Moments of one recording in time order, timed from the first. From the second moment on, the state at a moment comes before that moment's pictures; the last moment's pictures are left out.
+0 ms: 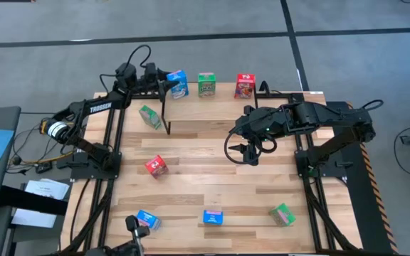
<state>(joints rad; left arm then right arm) 1.01 1.46 0.78 0.70 0.61 -0.09 0.12 1.43 1.71 -0.99 0.16 0.12</state>
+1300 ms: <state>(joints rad) 0.91 1.14 0.78 0.08 0.56 0.10 0.12 1.43 1.71 -1.01 0.15 0.12</state>
